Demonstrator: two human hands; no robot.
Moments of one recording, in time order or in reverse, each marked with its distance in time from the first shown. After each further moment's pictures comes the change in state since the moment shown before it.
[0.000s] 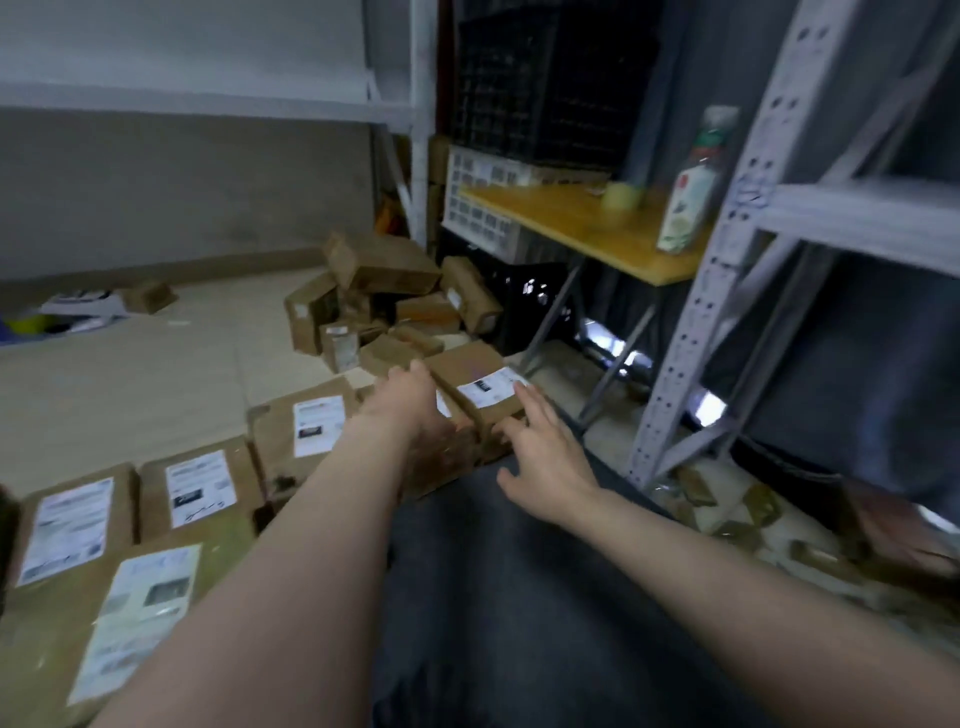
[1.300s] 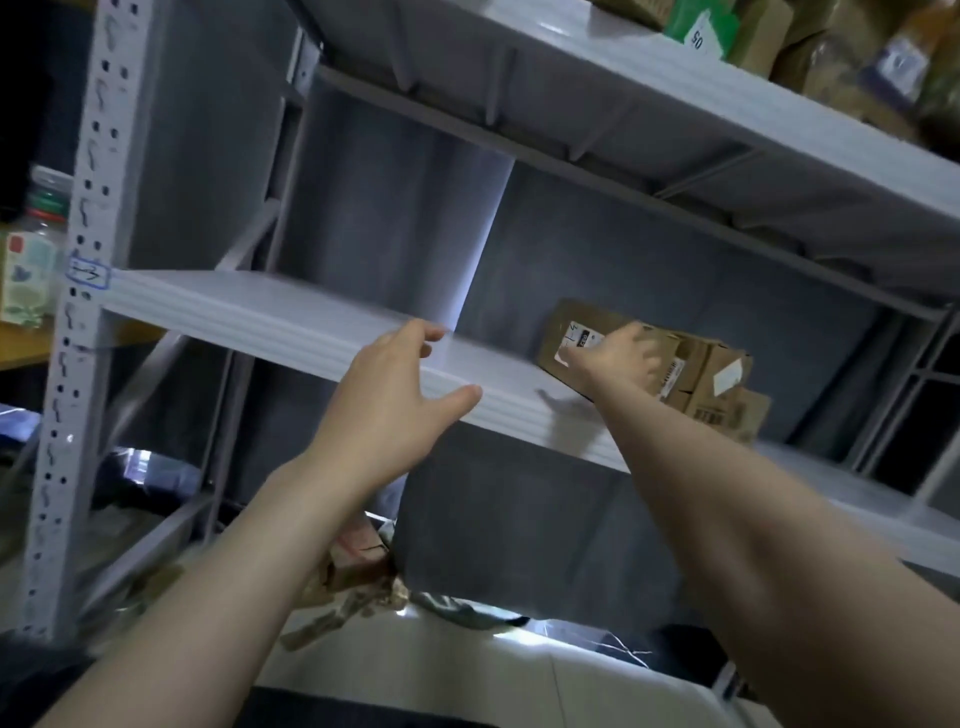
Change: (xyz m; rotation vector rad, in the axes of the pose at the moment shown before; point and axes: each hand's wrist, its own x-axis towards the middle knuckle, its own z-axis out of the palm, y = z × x) left_hand -0.209 0.426 -0.019 -0.987 0.059 1.101; right_hand -0.294 0.275 -0.490 -0.476 1.025 1.484
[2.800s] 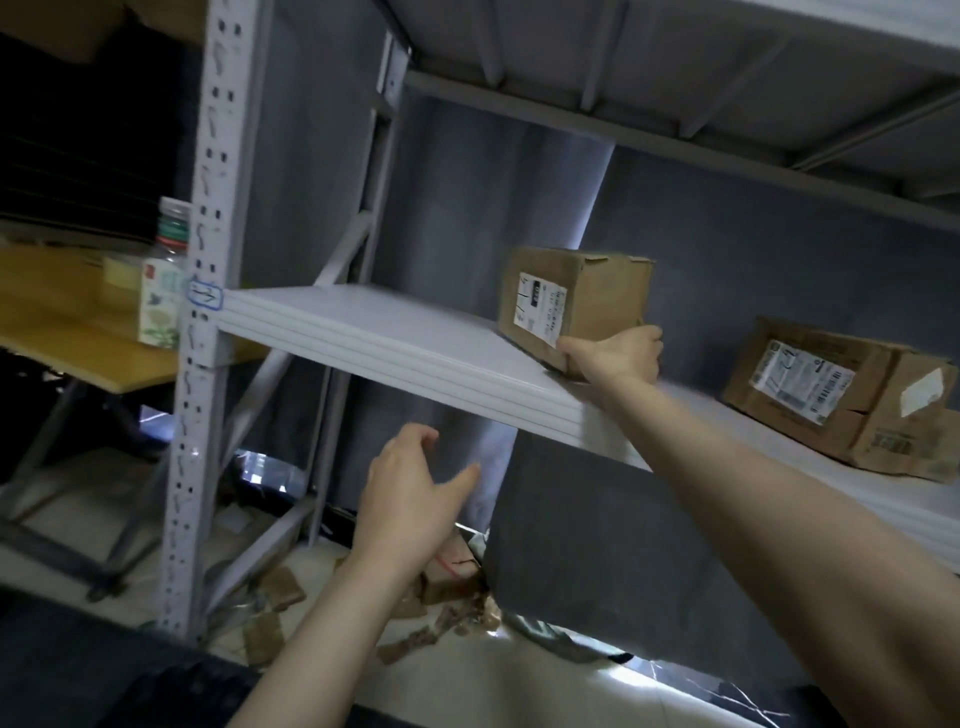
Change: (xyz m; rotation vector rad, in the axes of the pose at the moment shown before) left_hand -0.012 -0.113 0.023 0.038 0.096 -0.364; right_hand -0.046 -0.076 0.079 0.403 -0.236 -0.036
